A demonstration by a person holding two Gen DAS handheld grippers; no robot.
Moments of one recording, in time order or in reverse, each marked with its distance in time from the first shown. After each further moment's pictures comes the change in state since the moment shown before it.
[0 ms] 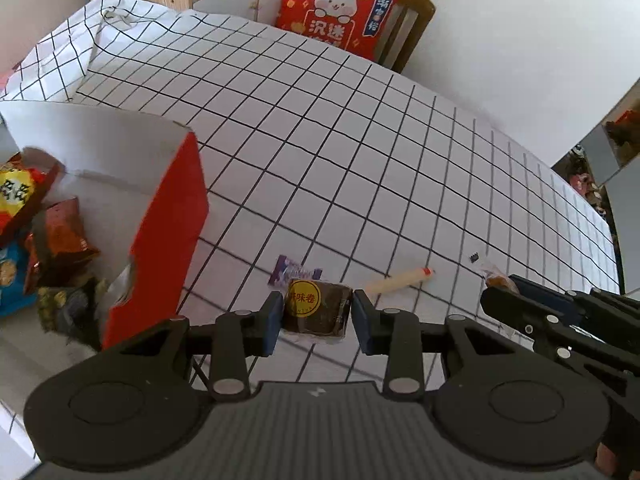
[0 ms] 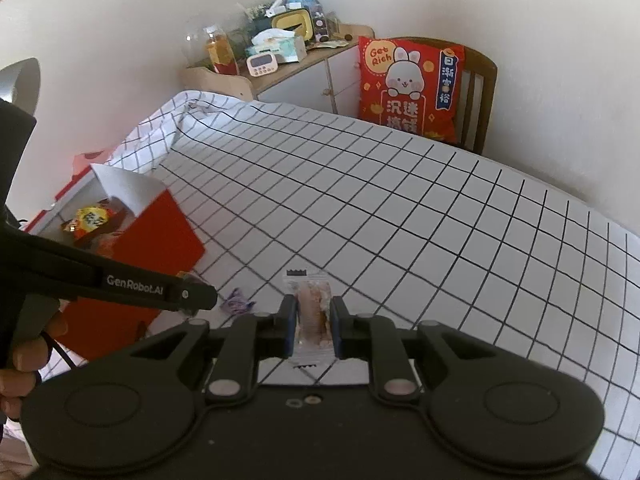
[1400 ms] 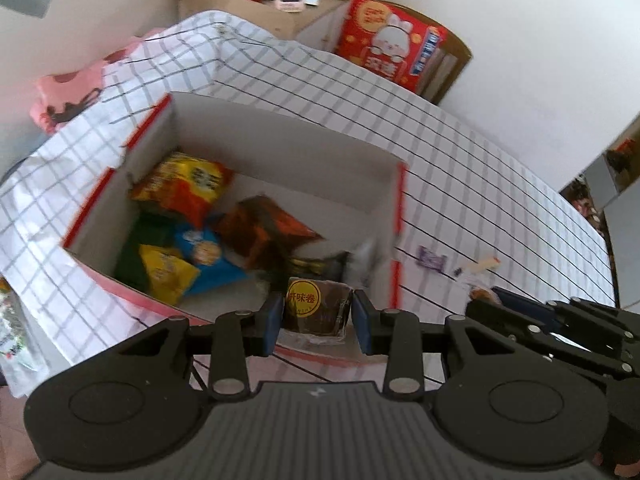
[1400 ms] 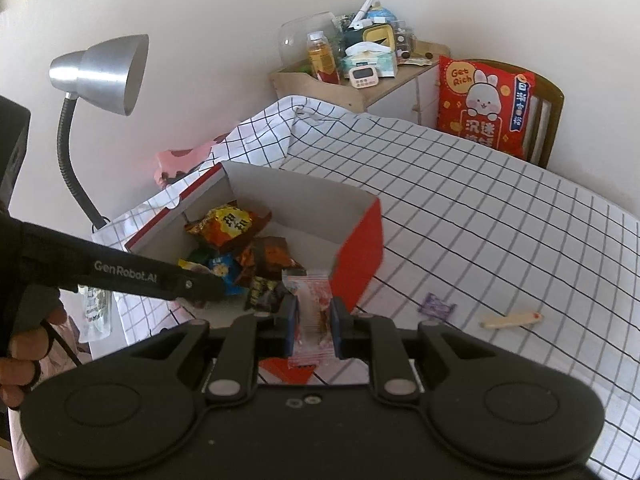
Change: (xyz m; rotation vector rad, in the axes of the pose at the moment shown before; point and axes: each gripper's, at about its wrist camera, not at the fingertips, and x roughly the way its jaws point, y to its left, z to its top) left arm -0.121 0.183 -0.026 -0.054 -0.061 0.007; right arm -0.014 0.189 0.003 -0.042 -0.015 0.083
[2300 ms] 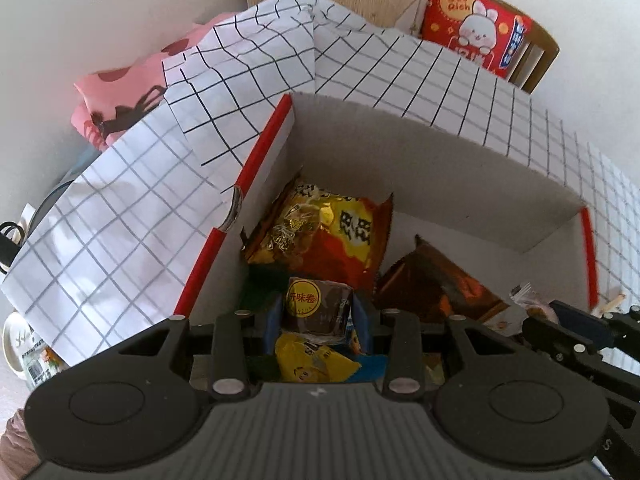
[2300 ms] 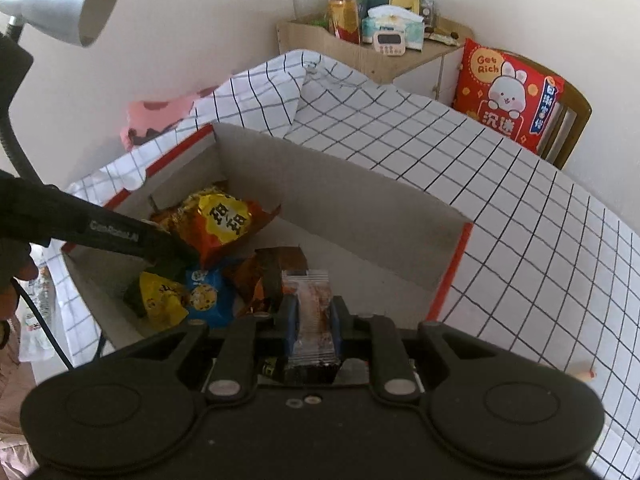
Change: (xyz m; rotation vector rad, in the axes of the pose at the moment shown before) left arm 0.085 0.096 0.056 0.015 0.044 0.191; right arm 0.136 0.059 0.034 -0.091 0.123 -0.125
